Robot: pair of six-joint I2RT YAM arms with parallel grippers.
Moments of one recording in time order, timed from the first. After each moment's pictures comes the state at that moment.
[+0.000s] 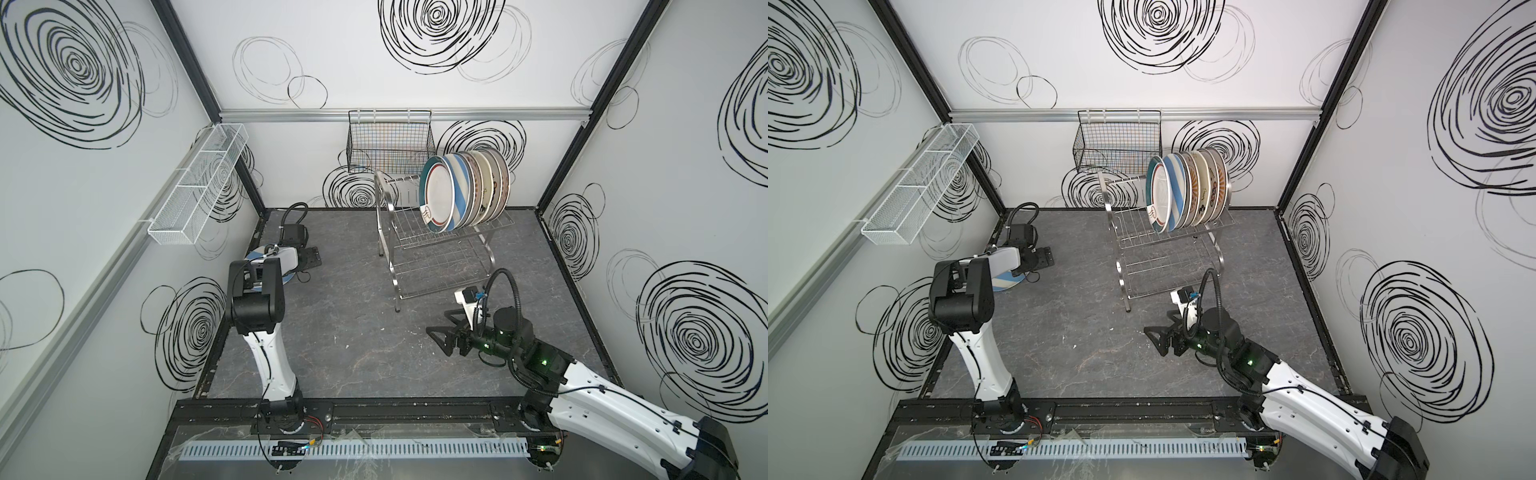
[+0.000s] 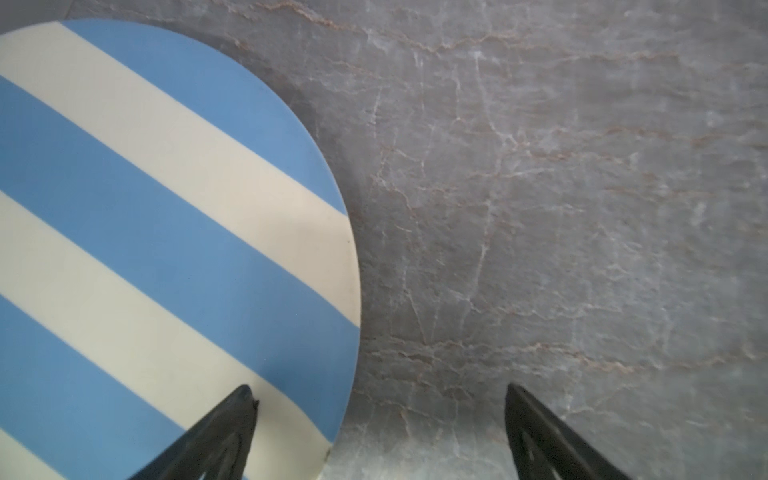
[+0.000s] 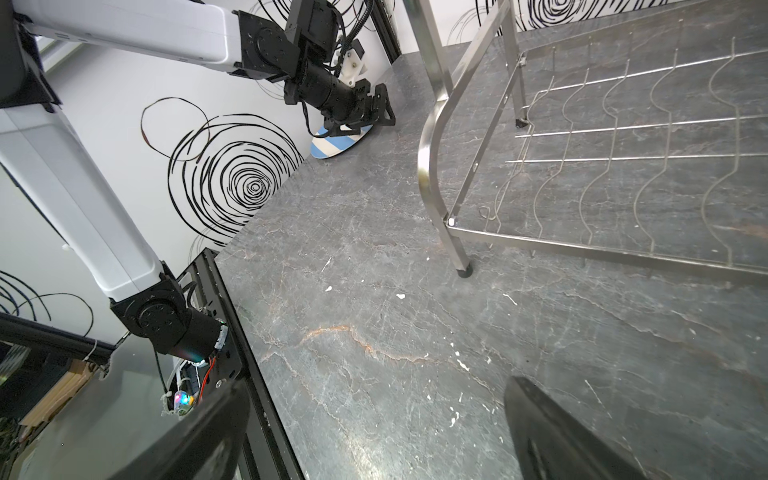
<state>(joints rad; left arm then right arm) 0.11 2.01 1.26 -0.28 -0.11 -0.26 0.80 0.70 0.38 -0.03 -0.21 0.47</state>
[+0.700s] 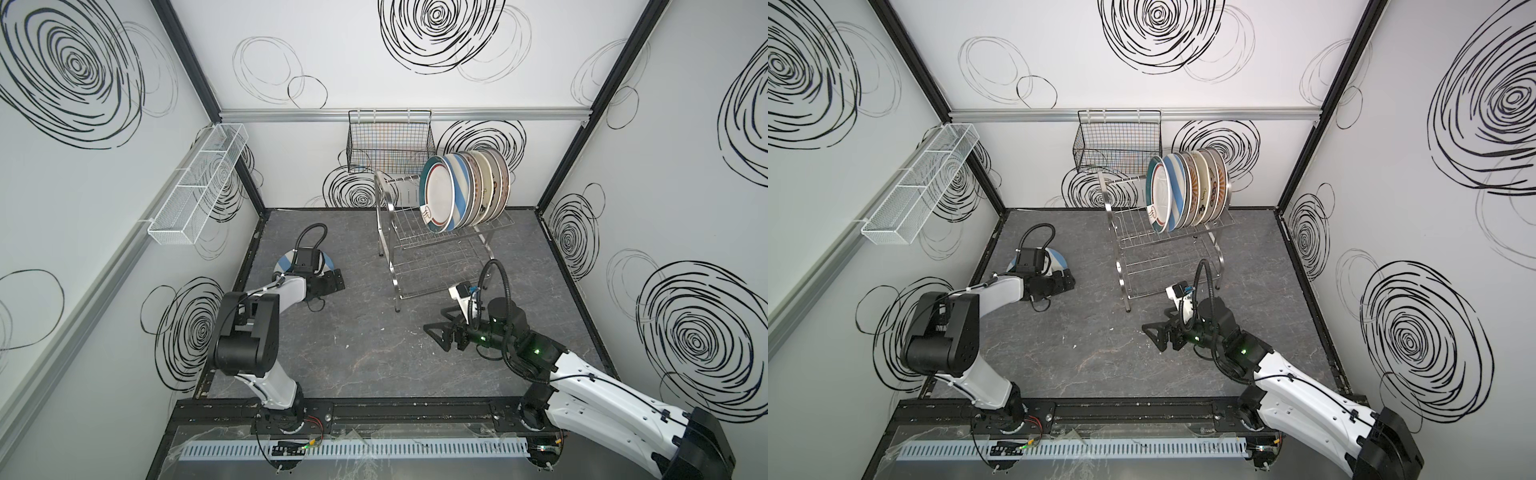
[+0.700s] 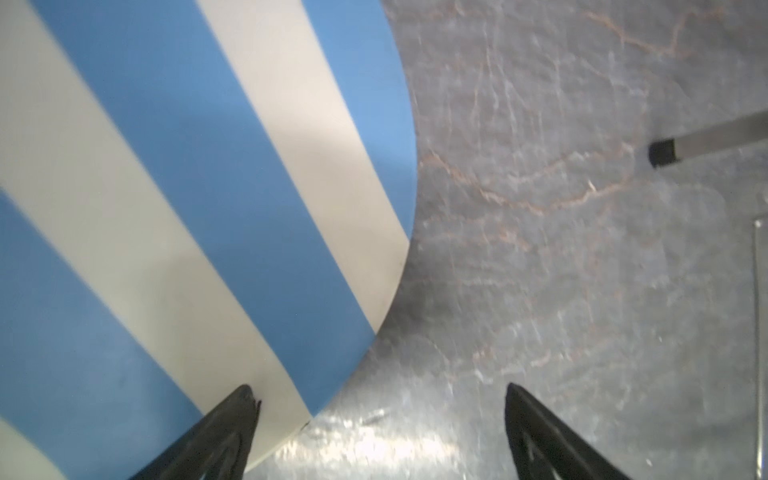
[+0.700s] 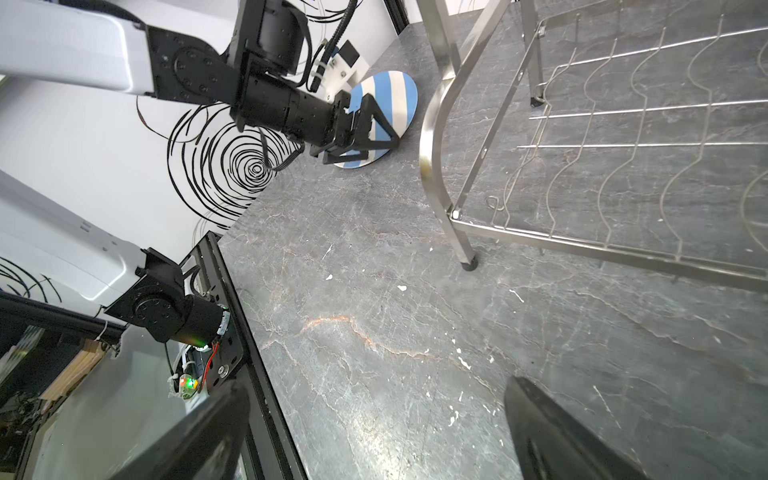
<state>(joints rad) -0.04 1.63 0.82 -0.22 0.18 -0.39 0.73 0.80 0.43 -0.03 -0.33 0.43</state>
